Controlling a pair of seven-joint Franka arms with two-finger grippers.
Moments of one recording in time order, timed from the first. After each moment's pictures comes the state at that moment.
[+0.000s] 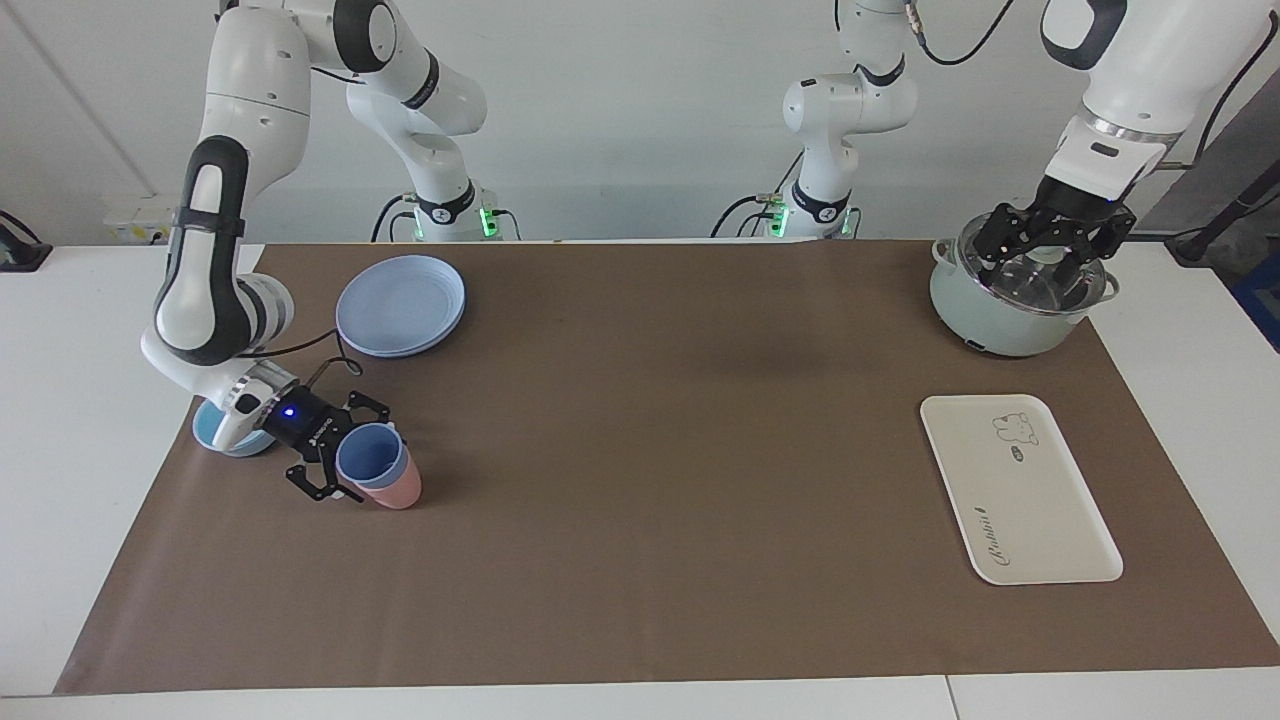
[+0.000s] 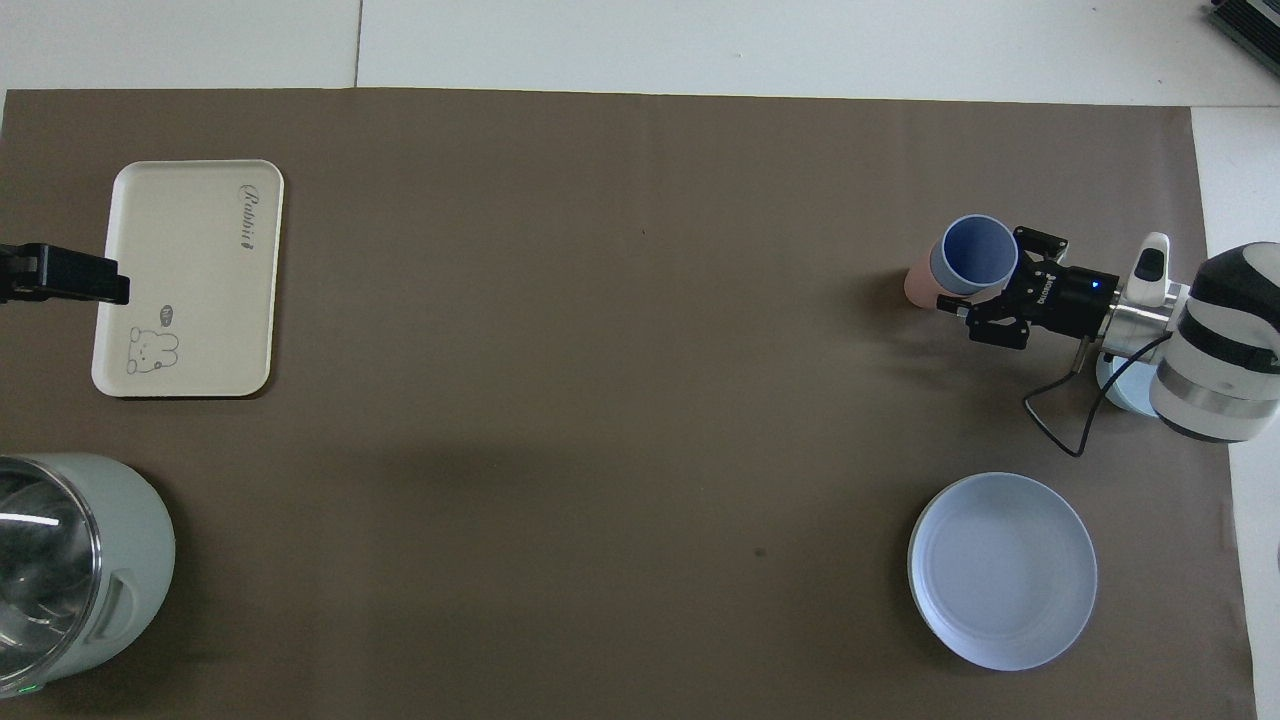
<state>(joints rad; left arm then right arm) 0.01 -0.02 -0.03 -1.59 -0.01 1.67 0.06 -0.14 0.44 -0.11 -1.94 1.40 2.04 -2.08</state>
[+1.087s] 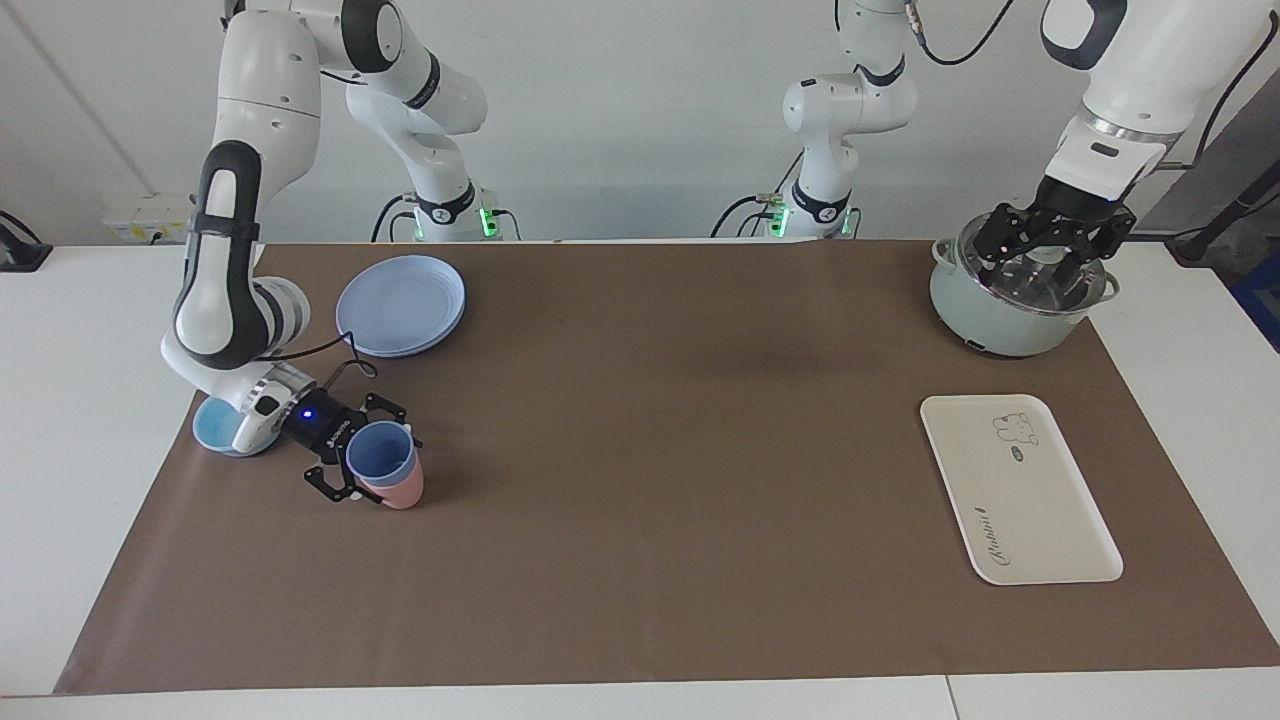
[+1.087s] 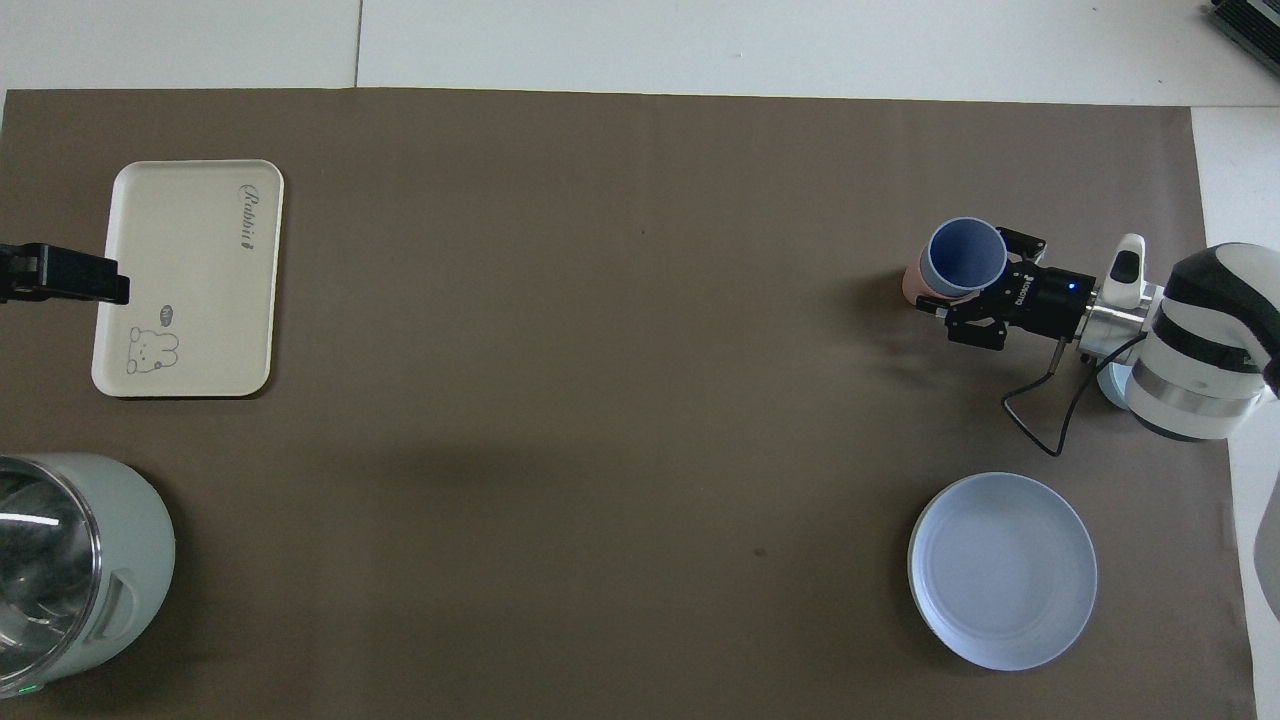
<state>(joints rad) 0.01 -0.02 -0.03 -1.59 -0.01 1.67 0.06 -0.11 0.44 -0.11 -1.96 1.44 2.05 -2.12</state>
